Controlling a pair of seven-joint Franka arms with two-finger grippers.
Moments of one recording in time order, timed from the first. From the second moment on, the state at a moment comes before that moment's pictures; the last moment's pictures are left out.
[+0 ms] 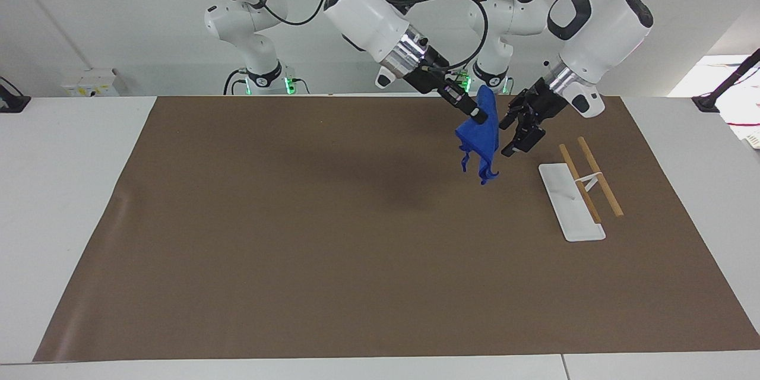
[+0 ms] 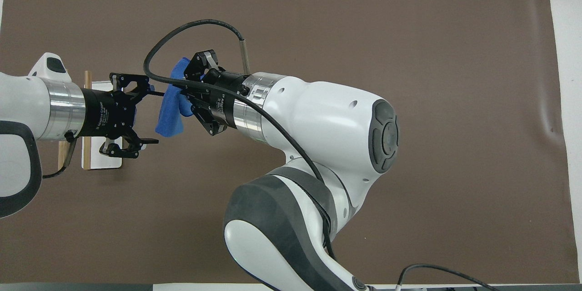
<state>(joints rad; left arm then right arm) -0.20 -0.16 0.01 -2.08 -0.50 2.03 -1.29 0.50 0.27 0.26 -1.59 0.71 2.66 1.50</state>
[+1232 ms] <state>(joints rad) -0.18 -0.18 0.02 -2.17 -0.67 2.22 -1.29 0.51 0.28 0.26 -1.59 0.71 2.66 1.50</state>
